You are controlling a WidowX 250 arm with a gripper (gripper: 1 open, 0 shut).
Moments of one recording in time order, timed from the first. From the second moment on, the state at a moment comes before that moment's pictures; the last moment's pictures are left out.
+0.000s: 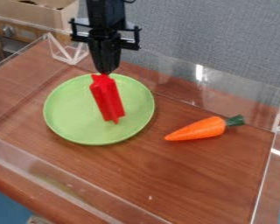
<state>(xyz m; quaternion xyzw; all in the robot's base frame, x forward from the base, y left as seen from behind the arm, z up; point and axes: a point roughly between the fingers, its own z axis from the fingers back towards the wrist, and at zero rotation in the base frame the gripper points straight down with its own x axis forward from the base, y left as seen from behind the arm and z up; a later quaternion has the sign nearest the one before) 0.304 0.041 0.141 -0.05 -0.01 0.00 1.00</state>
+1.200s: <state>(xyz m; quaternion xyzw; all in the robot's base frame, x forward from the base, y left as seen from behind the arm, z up) 0.259 0.010 0.039 -0.05 0.03 -0.18 0.98</state>
